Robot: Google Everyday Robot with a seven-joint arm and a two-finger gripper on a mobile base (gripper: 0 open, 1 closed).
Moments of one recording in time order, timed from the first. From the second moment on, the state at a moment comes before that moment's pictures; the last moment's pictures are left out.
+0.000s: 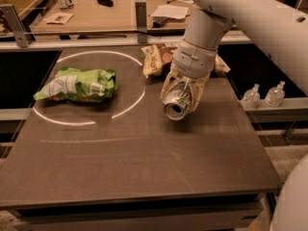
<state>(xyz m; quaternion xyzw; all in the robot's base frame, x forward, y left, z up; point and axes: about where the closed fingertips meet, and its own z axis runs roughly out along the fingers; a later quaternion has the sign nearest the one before) 0.538 -0.076 0.862 -0.97 0.17 0.11 0.11</state>
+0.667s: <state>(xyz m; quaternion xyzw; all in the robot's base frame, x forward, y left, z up) 0.526 -0.135 0.887 -0.91 0.34 0.15 0.19</state>
